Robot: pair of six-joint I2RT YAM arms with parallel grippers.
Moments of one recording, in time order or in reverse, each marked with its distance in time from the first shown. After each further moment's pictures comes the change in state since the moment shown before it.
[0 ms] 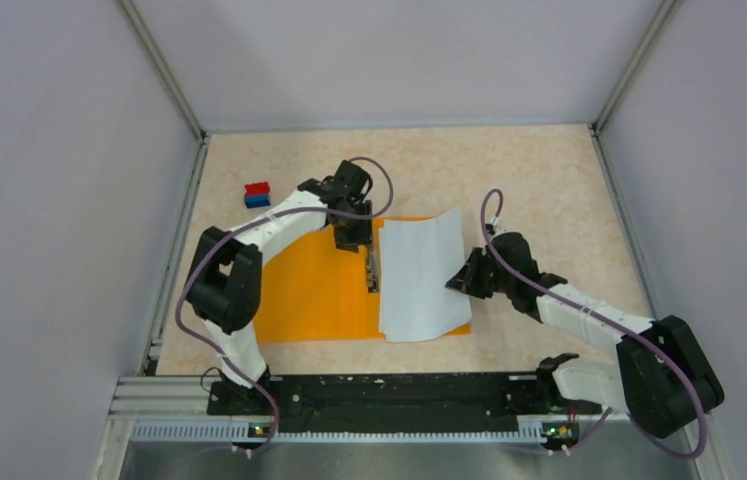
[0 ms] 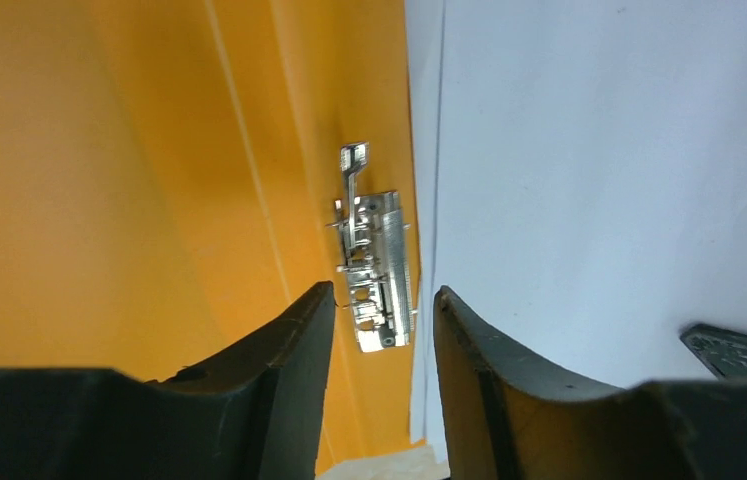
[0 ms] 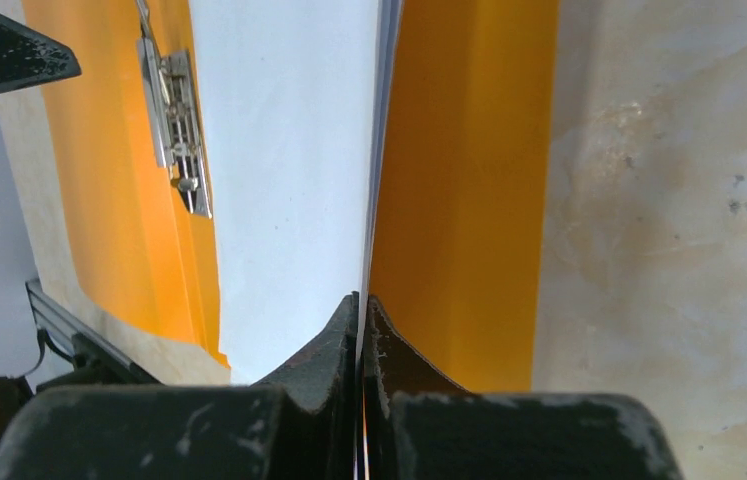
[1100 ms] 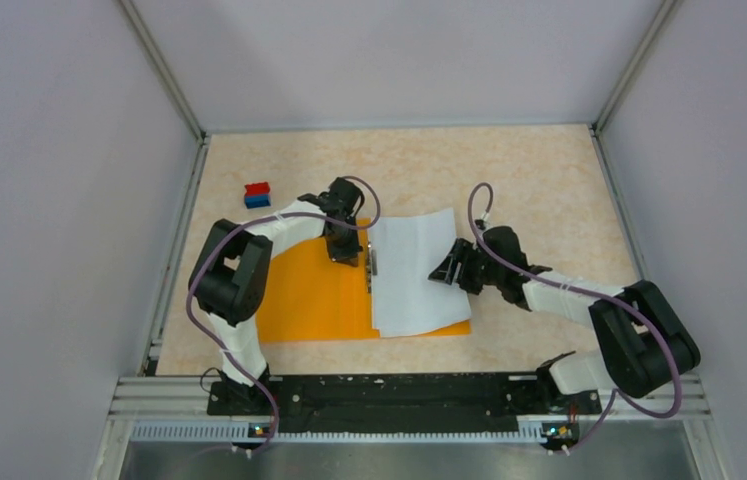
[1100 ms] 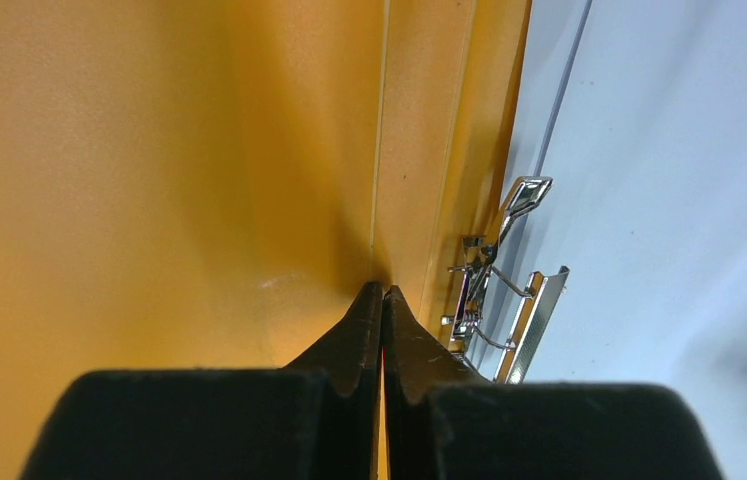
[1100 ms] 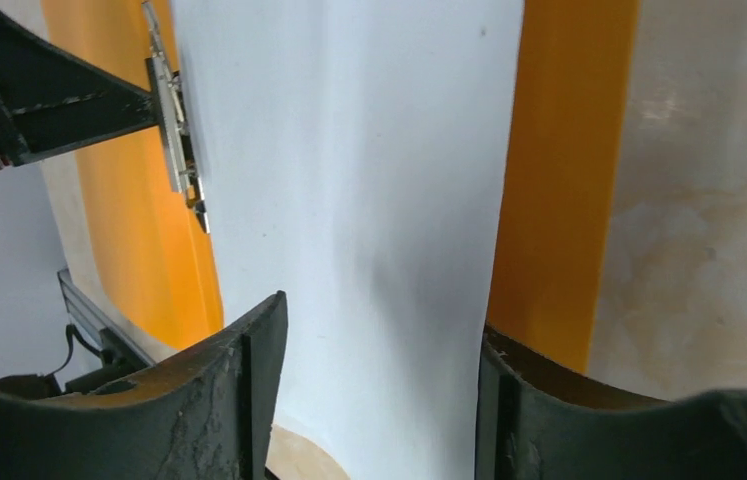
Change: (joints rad) left arm 0.041 0.029 -0.171 0.116 -0.030 -0.085; right arm -0.003 0.200 0.042 0.171 -0.095 0.034
